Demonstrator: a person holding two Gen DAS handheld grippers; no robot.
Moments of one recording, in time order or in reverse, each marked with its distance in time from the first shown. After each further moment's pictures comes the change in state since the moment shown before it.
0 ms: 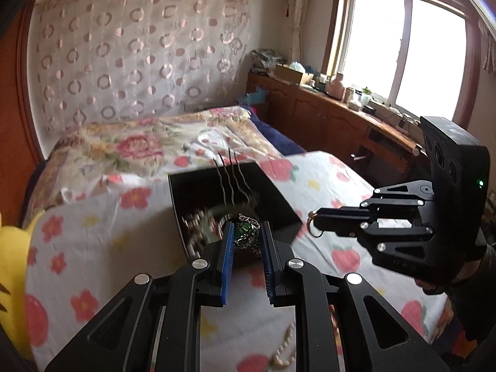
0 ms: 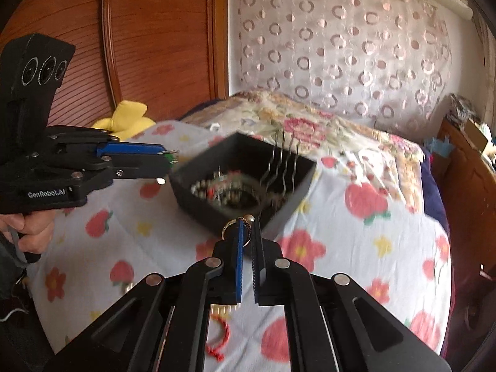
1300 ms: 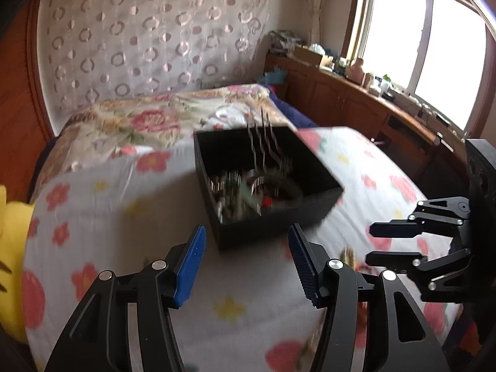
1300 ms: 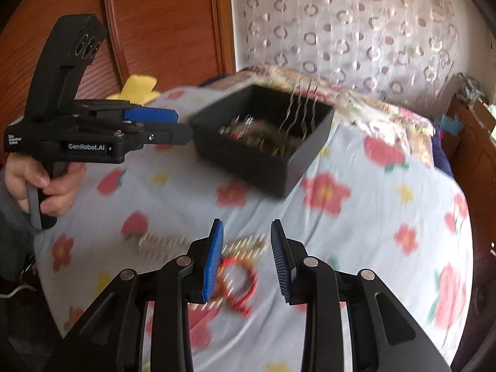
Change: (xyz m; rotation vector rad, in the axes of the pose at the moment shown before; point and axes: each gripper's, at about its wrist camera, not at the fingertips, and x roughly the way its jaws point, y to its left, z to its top) left arm 0.018 0.024 -0.037 -0.044 0.109 0.061; right arm 0.000 0.022 -0.056 0.035 0.128 0.055
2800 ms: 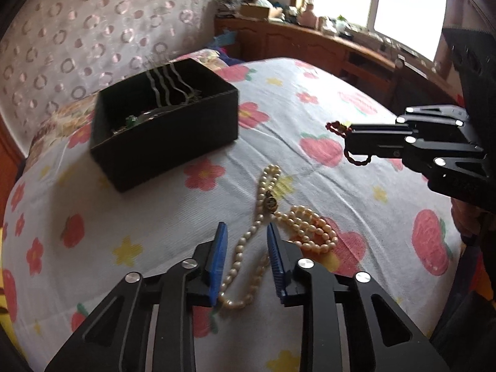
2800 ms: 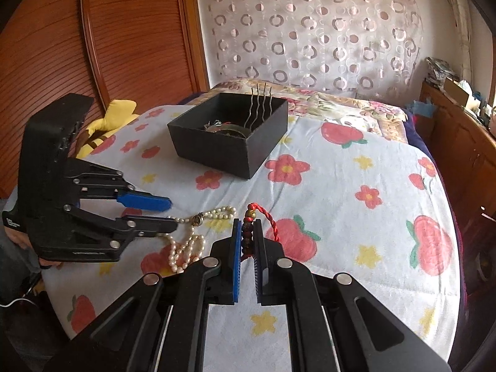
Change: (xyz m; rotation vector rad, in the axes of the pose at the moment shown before) left arm 0.021 -0.077 -0.043 0.242 0.178 -0.083; right arm -0.039 -0.020 -0.031 0.123 -0.100 -0.078
